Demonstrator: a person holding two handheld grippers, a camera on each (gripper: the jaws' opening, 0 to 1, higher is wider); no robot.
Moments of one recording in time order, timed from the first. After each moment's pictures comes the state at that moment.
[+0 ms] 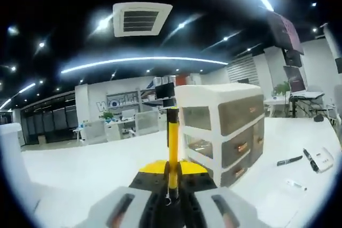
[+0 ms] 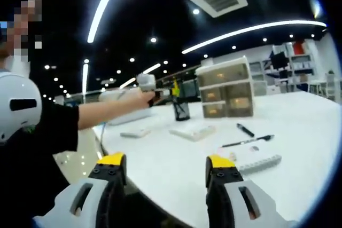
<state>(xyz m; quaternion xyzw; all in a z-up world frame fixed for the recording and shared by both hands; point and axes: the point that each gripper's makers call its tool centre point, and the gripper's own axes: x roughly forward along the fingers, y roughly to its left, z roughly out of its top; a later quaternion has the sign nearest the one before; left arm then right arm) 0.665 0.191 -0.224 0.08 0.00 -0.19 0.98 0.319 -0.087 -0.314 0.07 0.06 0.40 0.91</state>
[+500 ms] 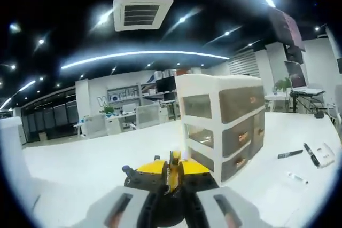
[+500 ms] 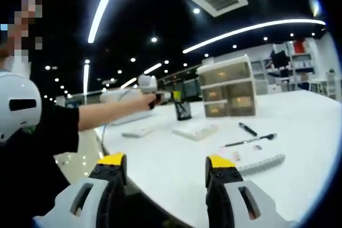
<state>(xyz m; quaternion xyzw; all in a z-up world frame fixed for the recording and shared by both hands) 0.670 0.201 -0.237 0.08 0.02 -0.18 0.98 0.319 -0.081 -0.315 0.08 0.06 0.40 0.91</state>
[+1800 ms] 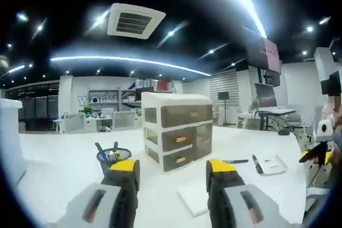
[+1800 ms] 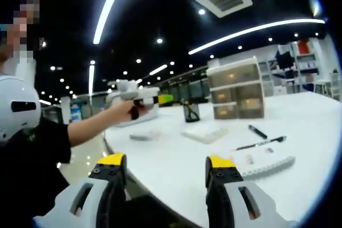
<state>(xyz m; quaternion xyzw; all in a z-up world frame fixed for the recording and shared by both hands) 0.520 0.171 -0.234 0.02 0.00 -0.28 0.96 0.309 -0.063 -0.307 0.08 0.05 0.42 0.90</state>
